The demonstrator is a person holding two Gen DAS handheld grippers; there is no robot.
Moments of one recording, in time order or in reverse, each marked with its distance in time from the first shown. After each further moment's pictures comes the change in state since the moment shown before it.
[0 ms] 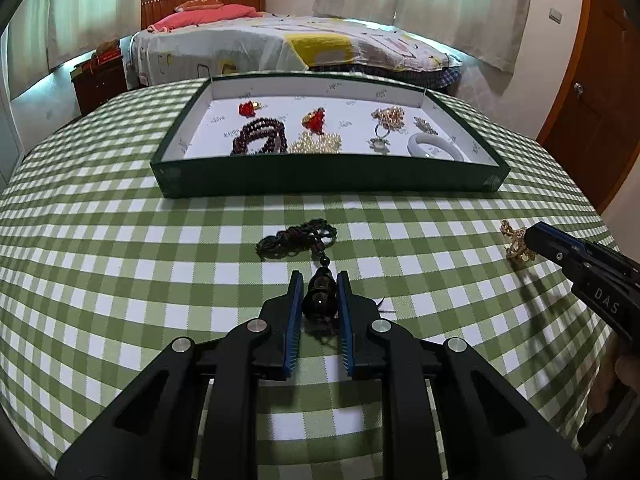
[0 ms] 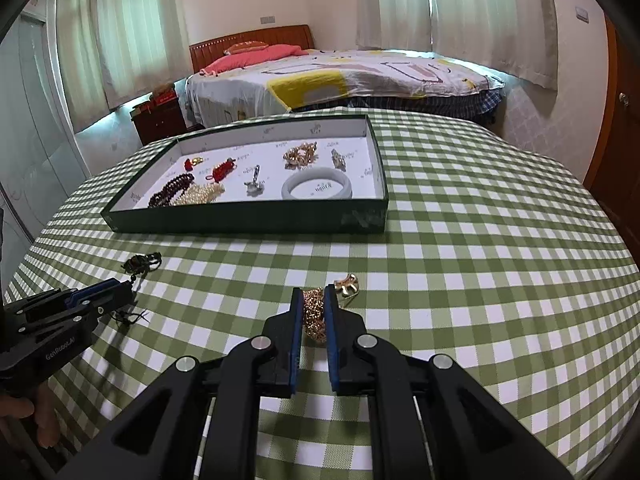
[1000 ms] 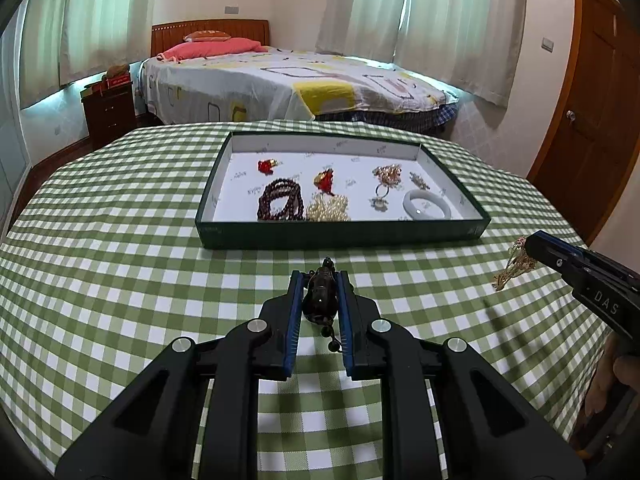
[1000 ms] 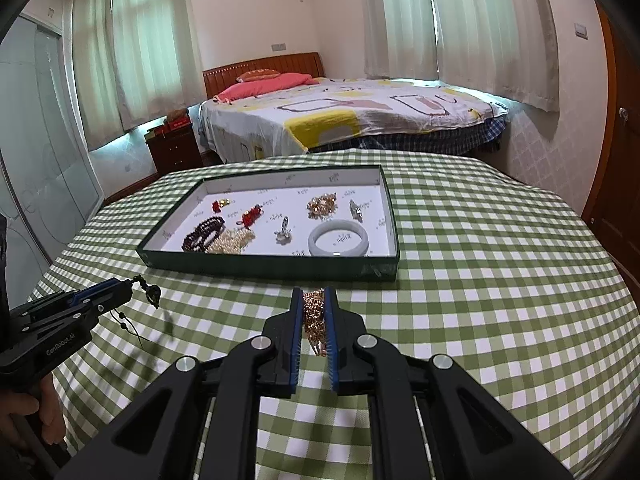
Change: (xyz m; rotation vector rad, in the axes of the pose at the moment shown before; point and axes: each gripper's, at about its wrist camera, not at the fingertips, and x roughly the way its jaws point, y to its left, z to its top) left arm -0.050 0.012 0.020 -0.016 -0.129 -0.007; right arm -0.039 0.014 0.024 -0.011 -0.103 0.036
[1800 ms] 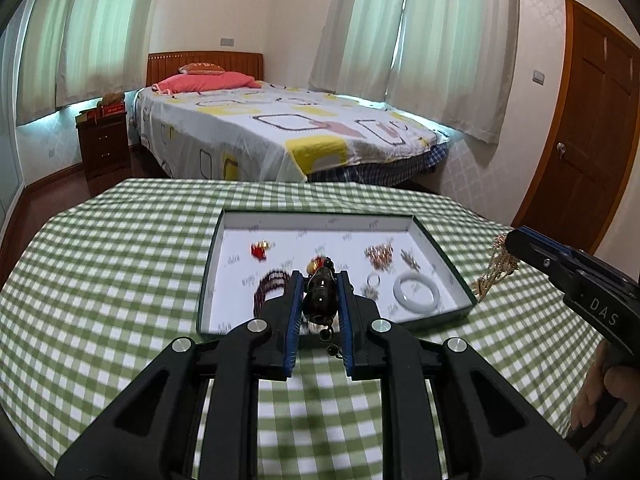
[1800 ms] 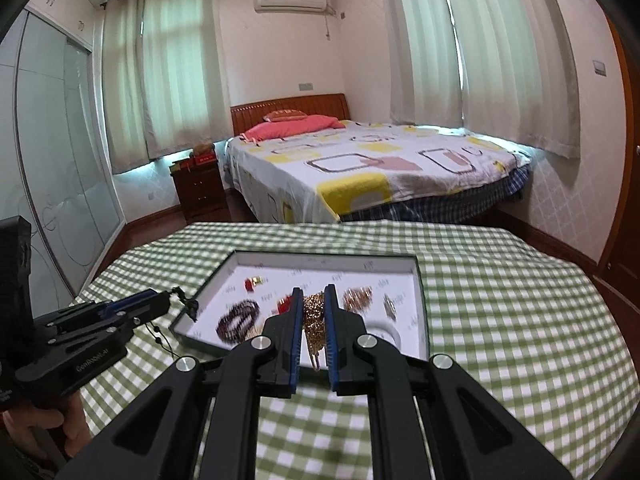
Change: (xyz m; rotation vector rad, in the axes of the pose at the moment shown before) left arm -0.003 0.005 0.076 -0.007 -0.128 -0.037; right arm -0.001 0.028 0.077 -0.055 -0.150 0.079
